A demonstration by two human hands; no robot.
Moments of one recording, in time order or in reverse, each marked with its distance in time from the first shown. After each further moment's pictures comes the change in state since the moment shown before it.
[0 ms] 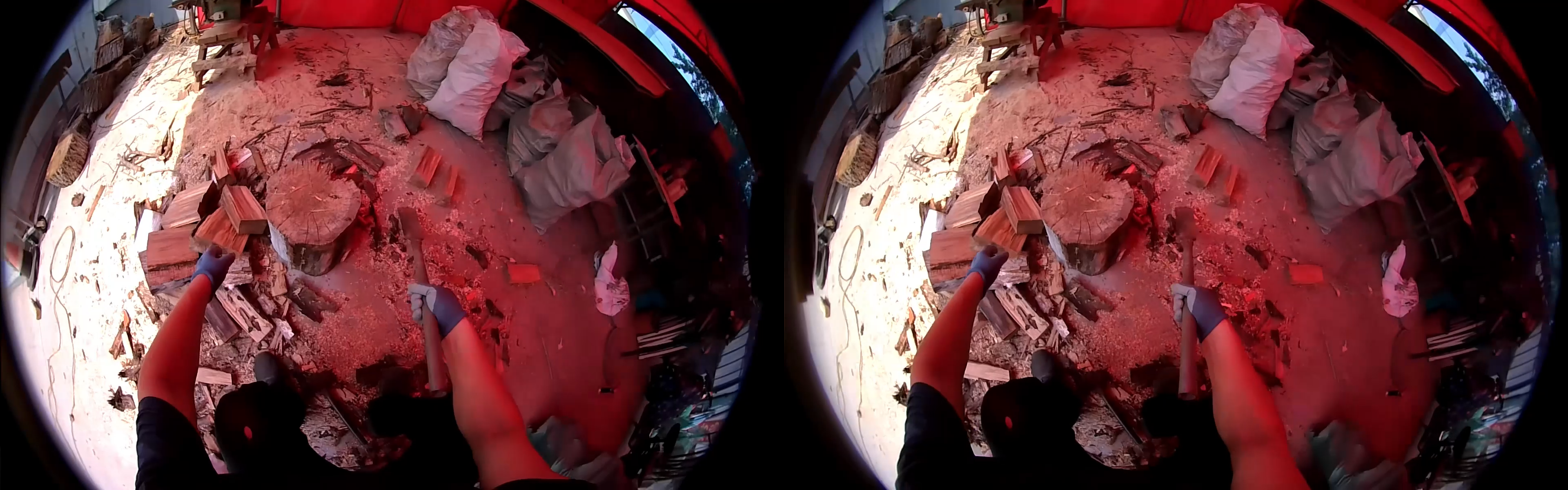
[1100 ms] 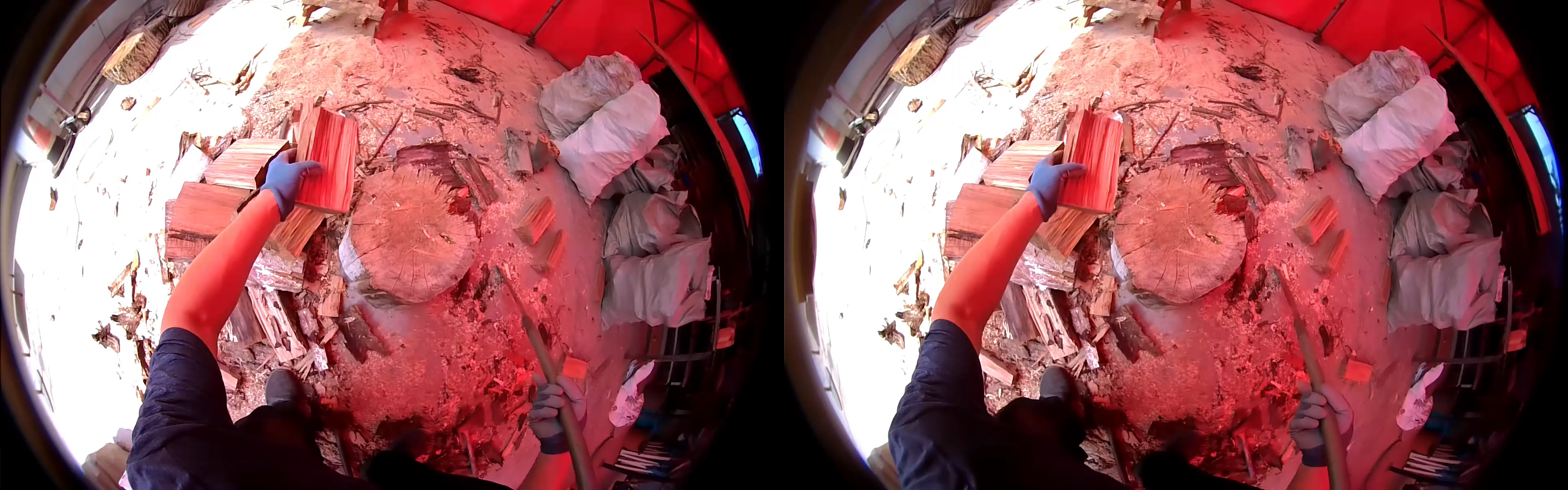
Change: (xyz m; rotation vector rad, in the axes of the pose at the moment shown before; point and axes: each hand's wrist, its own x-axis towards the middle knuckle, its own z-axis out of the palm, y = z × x) left_hand 0.253 0.007 0.022 -1.044 0.003 0.124; right_hand 0.016 -0.082 -0.015 0.901 -0.347 0.266
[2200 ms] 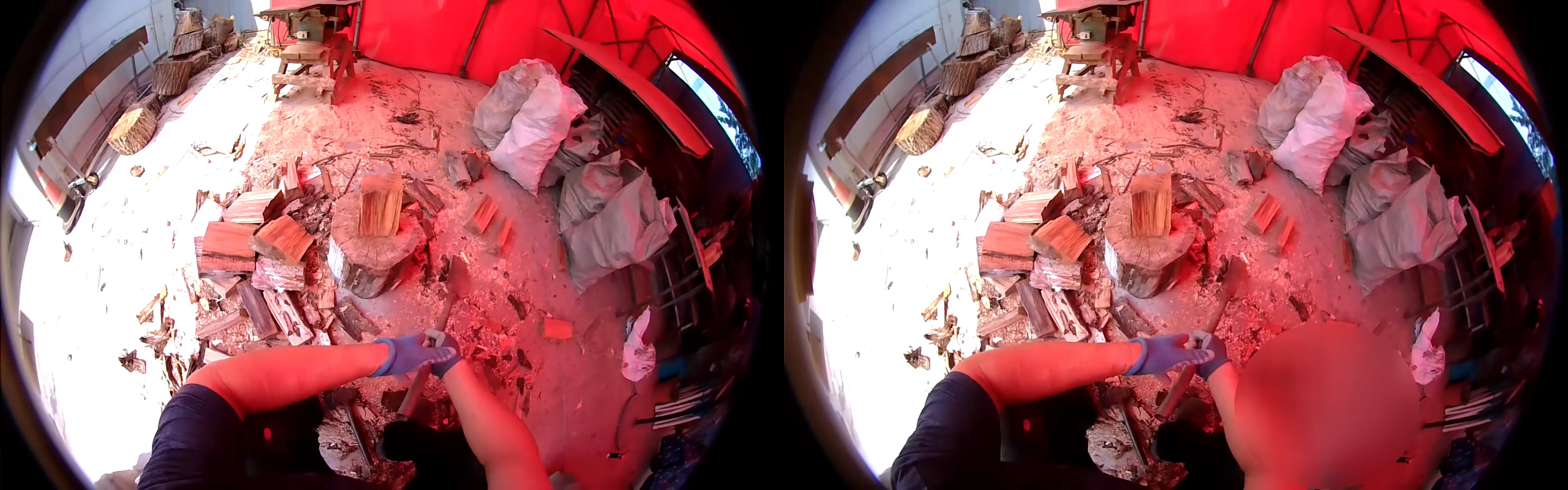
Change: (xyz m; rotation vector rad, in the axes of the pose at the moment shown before) left_hand -0.457 0.042 0.236 0.426 -0.985 -0.790; right_hand 0.077 0.098 -0.146 -0.804 0.021 -0.074
